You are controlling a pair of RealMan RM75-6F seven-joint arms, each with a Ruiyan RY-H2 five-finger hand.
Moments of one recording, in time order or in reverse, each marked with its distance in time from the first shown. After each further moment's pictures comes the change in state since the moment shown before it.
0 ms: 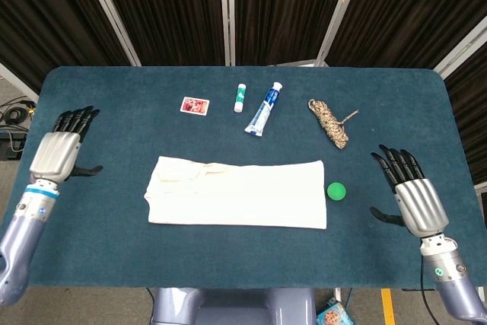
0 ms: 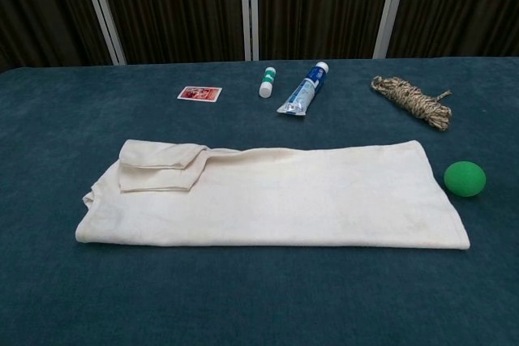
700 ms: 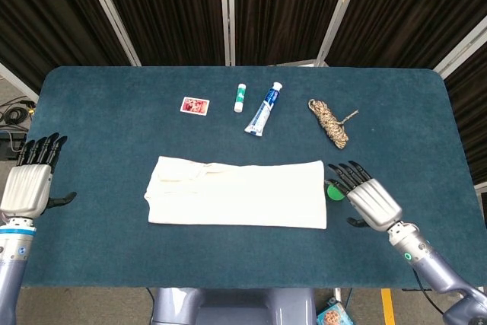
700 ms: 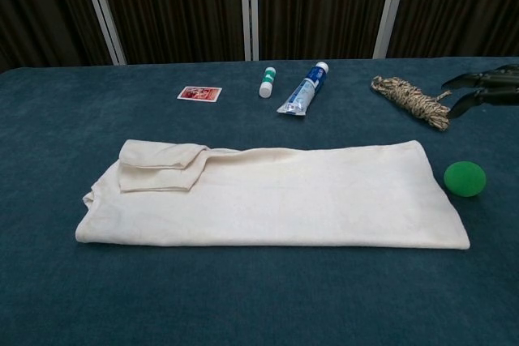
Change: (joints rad) left arm 0.166 -0.010 0.071 -0.107 0.044 0.210 0.157; right arm 0.196 -0.073 -0.081 0.213 -0.180 -0.271 0.015
